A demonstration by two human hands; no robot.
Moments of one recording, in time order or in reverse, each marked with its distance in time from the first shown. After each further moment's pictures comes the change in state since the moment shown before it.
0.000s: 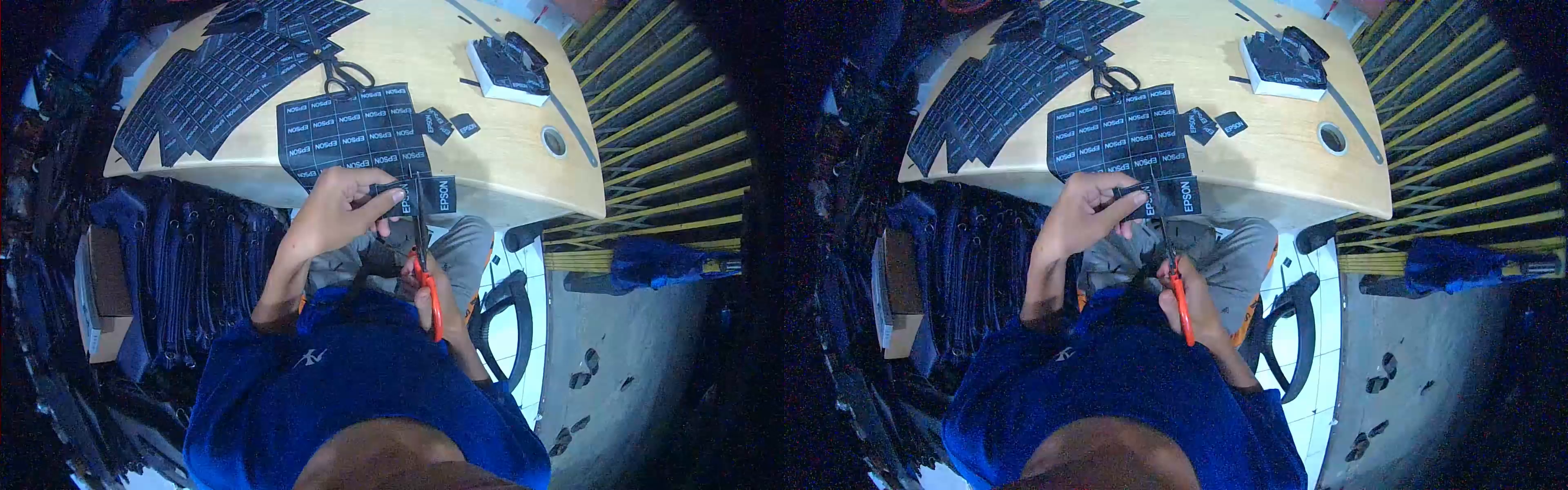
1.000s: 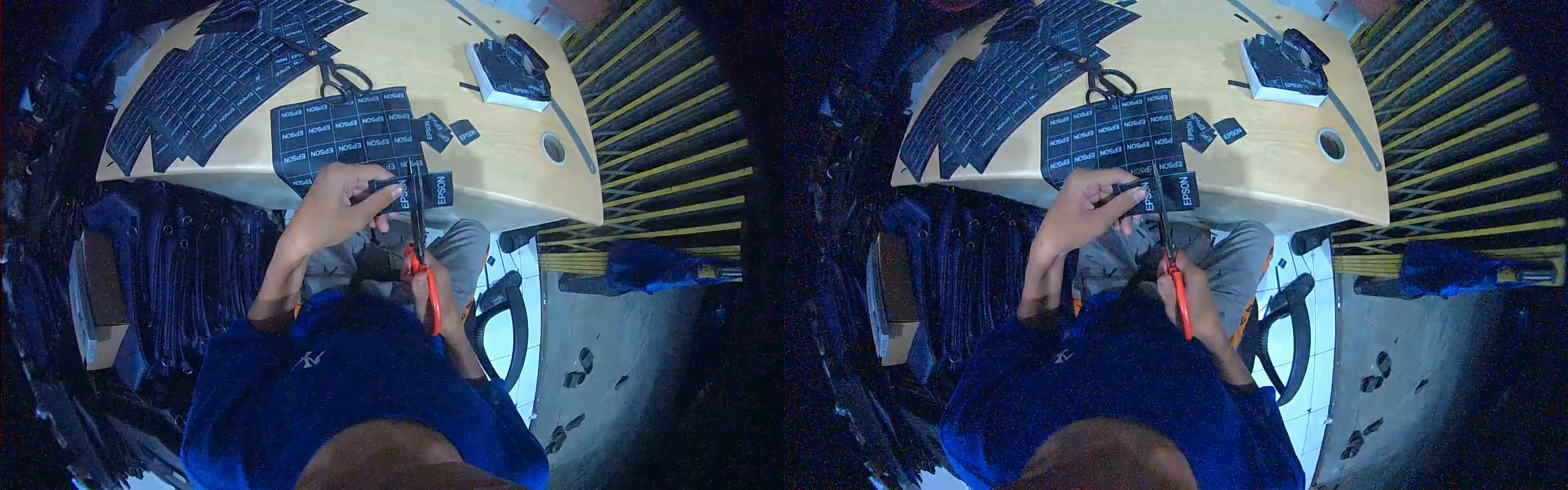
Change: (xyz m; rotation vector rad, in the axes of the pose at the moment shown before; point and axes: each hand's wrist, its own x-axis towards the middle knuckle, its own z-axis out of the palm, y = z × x) left_hand 0.018 -0.005 -0.008 -0.026 -0.008 -0.010; right_hand 0.019 0.000 0.000 0.003 0.077 0.063
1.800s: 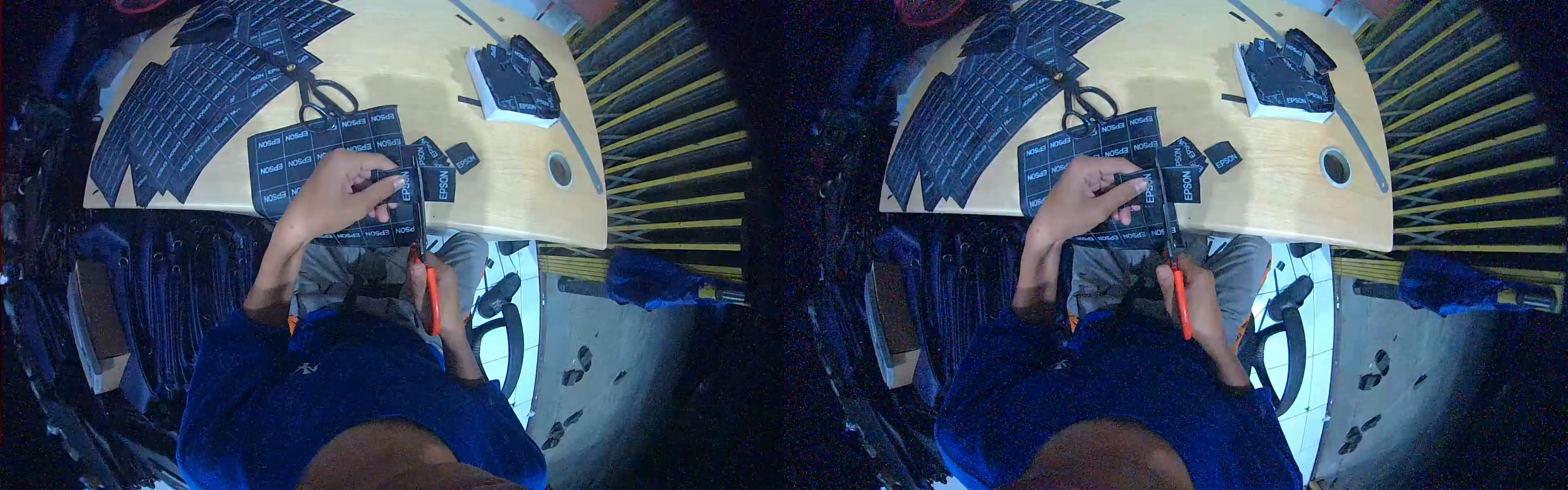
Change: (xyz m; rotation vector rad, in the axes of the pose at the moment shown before) left_hand 0.075 -0.008 -0.018 -0.006 -0.067 -0.020; right_hand 0.053 -0.014 -0.021 -0.263 0.145 0.119
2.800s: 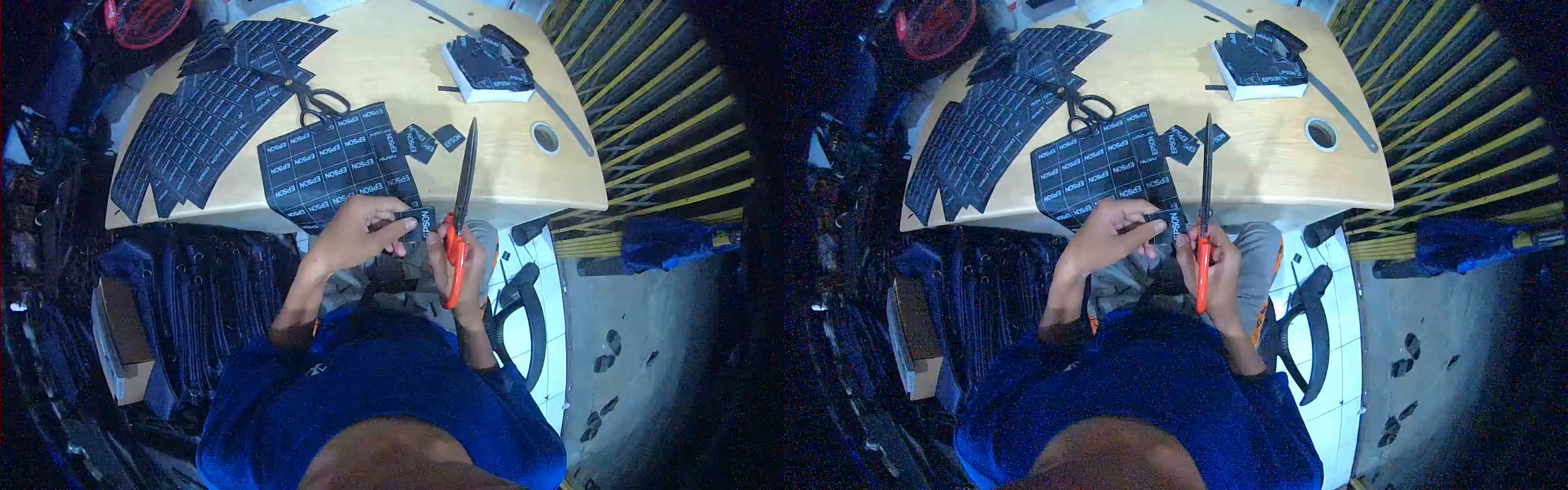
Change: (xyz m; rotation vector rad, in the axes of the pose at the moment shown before) left_hand -0.048 -0.017 0.042 -0.055 -0.165 -0.027; right_hand -0.016 -0.018 -0.001 0.367 0.313 -0.139
